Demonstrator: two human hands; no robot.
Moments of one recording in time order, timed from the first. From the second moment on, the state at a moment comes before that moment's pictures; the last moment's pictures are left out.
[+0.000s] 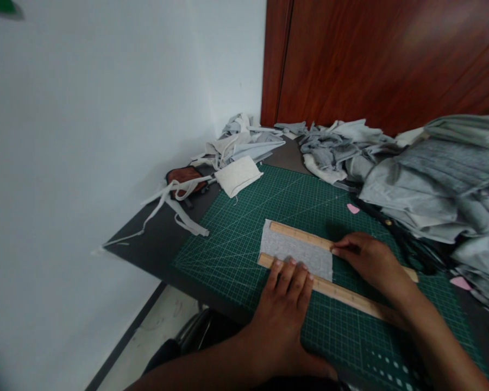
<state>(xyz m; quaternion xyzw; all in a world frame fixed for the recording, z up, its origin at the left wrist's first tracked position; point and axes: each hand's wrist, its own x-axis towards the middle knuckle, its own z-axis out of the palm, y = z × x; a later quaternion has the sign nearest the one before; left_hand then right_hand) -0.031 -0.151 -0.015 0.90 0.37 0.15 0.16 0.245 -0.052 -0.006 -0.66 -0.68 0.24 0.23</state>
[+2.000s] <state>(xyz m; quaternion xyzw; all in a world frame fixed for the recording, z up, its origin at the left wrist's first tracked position) -0.031 -0.151 -0.011 0.90 0.37 0.16 0.17 0.252 -0.052 -0.013 -0.65 -0.70 0.21 0.22</state>
